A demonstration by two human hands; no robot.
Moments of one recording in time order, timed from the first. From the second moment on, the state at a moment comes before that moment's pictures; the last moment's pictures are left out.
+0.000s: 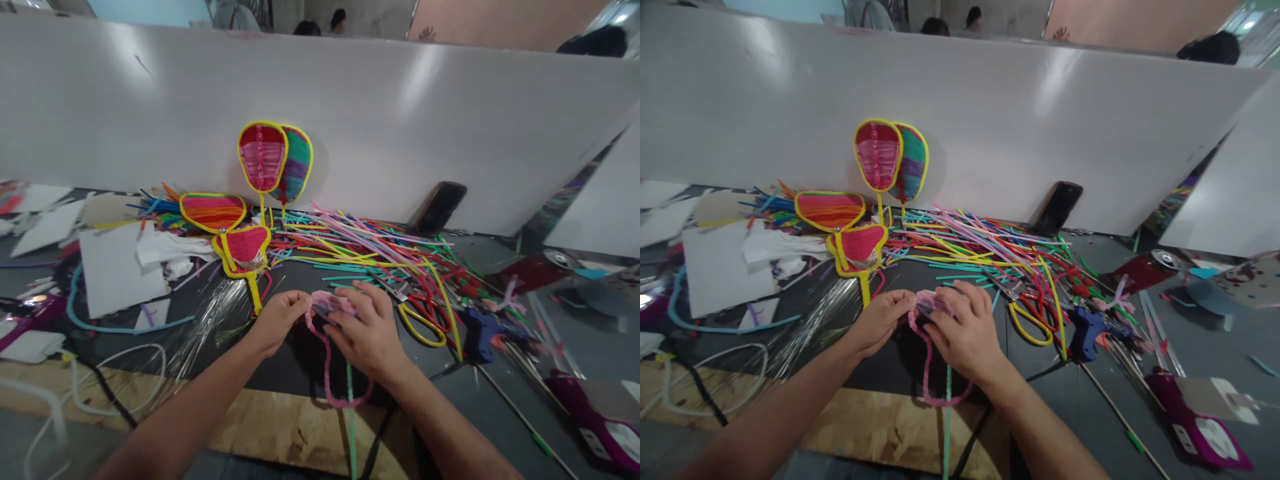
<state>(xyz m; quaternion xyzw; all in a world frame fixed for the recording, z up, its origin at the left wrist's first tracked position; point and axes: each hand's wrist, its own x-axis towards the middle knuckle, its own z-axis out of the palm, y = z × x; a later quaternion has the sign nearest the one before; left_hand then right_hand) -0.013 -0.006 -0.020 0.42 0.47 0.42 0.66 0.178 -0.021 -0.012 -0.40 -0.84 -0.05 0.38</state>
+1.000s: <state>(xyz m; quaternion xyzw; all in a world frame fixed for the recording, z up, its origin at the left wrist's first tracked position) -0.017 -0.007 -0.019 0.51 0.46 0.34 0.64 0.171 -0.022 -0.014 -0.39 -0.83 -0.07 0.40</state>
